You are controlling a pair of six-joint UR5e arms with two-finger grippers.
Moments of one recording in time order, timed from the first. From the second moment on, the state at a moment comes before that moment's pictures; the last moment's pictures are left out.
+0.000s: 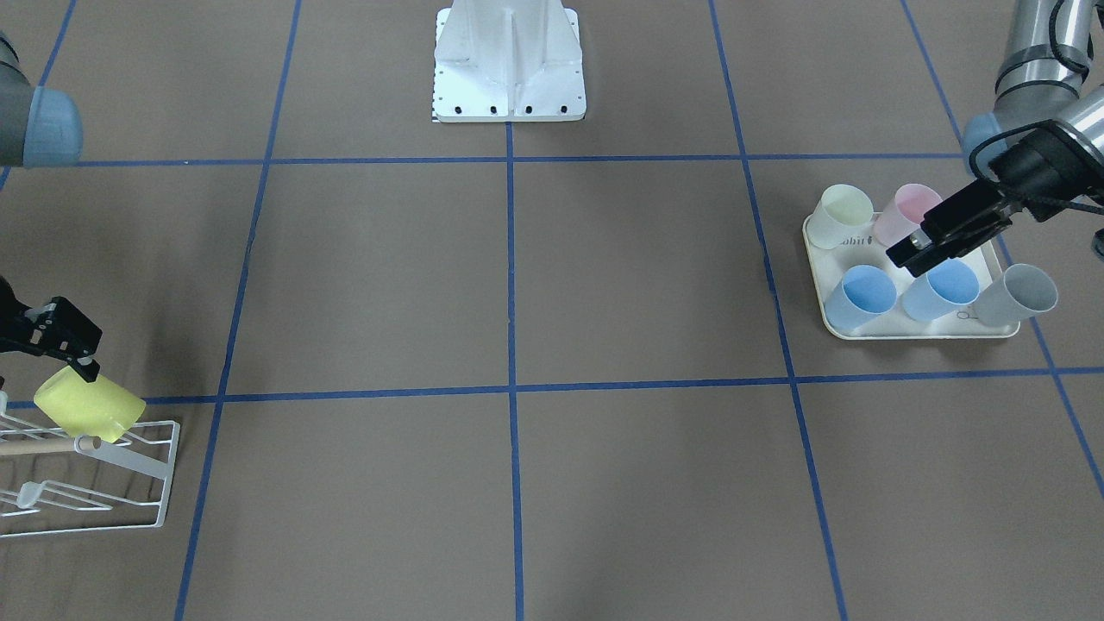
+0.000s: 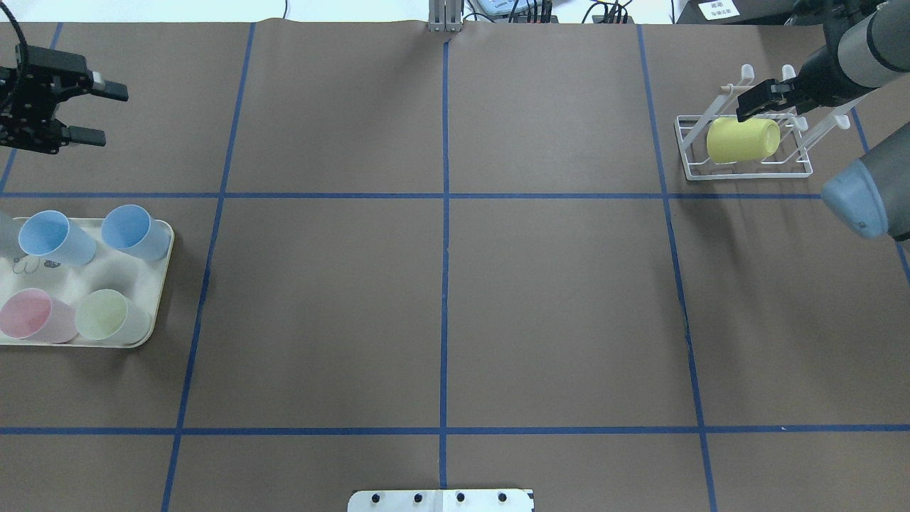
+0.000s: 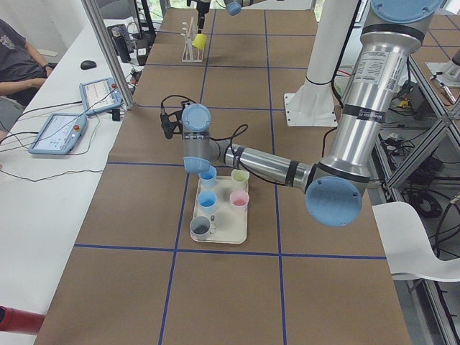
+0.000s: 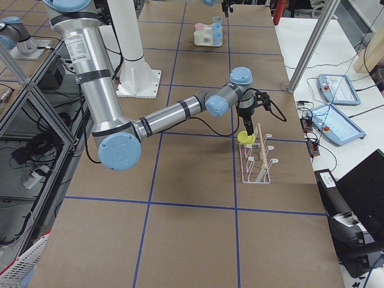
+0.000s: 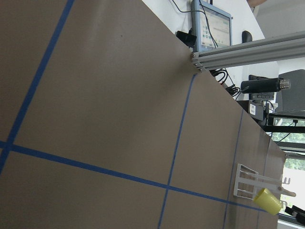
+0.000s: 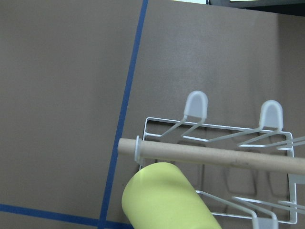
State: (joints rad) left arm -1.21 -1.76 -1.55 -2.86 -2.47 -1.64; right arm 1.13 -1.28 1.70 -1.30 2.09 0.62
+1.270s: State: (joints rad) left arm -1.21 -1.39 -1.76 -2.32 -2.19 -0.79; right arm 1.13 -1.28 1.71 -1.30 2.10 0.63
